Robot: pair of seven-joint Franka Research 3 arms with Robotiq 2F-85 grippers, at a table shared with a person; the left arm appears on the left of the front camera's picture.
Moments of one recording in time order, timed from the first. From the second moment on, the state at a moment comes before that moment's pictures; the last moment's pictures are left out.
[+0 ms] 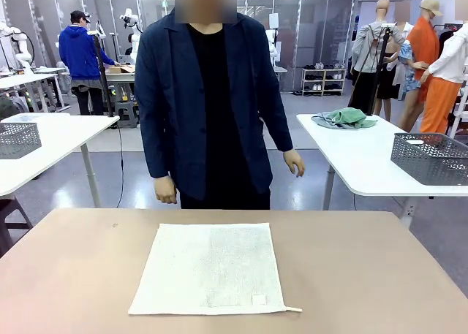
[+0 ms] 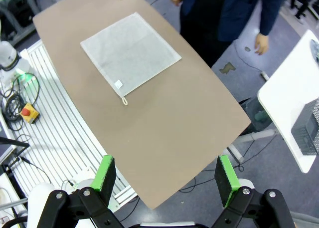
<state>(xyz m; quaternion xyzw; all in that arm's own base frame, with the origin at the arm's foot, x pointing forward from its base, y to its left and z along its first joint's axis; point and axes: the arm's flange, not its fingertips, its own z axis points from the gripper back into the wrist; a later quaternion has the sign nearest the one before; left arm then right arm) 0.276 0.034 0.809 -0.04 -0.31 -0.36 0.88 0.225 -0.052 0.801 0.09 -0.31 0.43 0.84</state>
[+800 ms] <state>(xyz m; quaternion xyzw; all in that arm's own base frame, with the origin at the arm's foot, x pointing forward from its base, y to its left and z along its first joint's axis) 0.307 -0.172 0.659 -0.03 -0.17 -0.60 0.78 0.296 0.132 0.635 0.13 -0.12 0.65 0.74</state>
